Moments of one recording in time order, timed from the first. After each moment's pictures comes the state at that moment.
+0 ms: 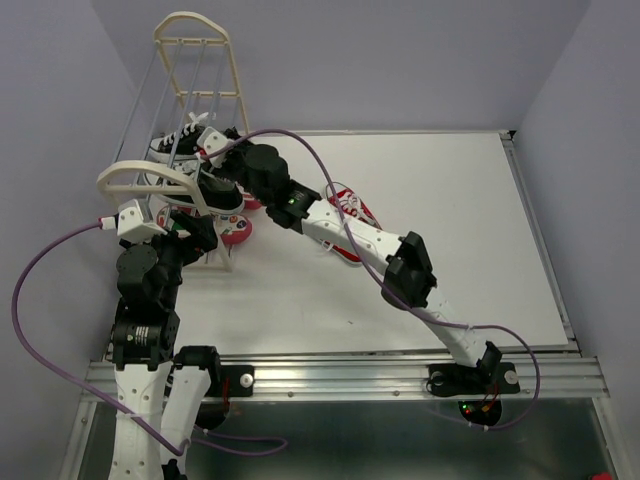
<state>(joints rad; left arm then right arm) -0.02 0.49 0.81 -0.48 -0.08 -0.47 0.99 2.45 2.45 0.12 0.21 -0.58</state>
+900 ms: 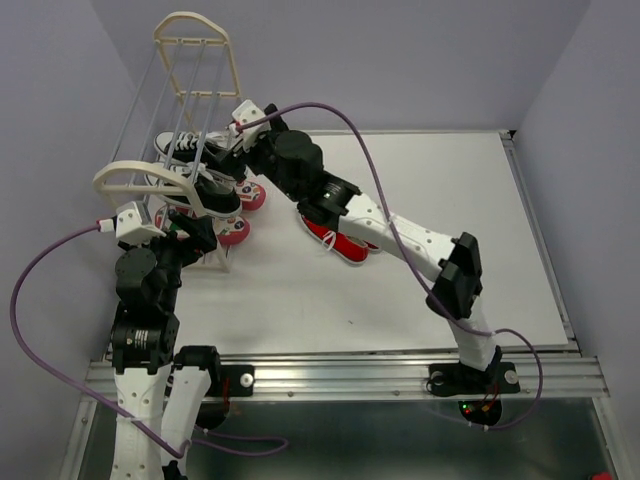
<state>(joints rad) -0.02 0.47 0.81 -0.48 -0.08 -0.46 0.99 2.14 2.16 0.10 0.24 -0.35</state>
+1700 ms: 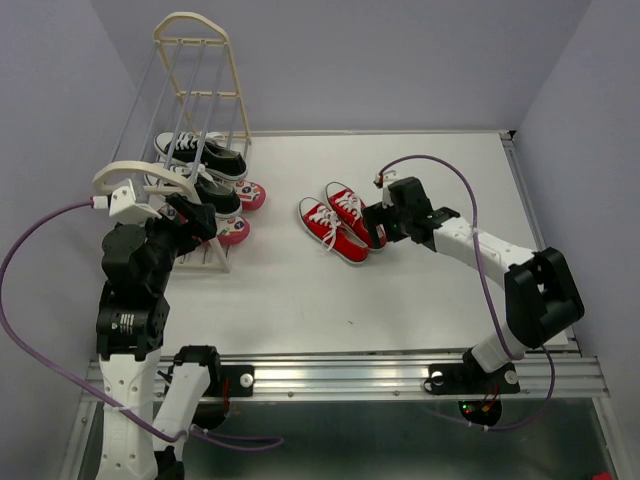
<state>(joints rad) -0.02 0.61 1.01 -0.62 0.01 -0.50 0.49 1.56 1.06 -0.27 0.10 0.07</state>
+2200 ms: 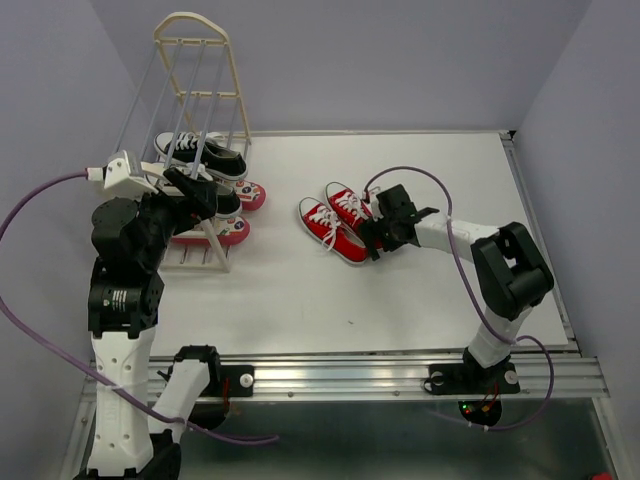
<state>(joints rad) -0.02 0.74 1.19 -0.61 0.09 -0.51 0.49 1.76 1.05 -0.28 0.05 -0.05</state>
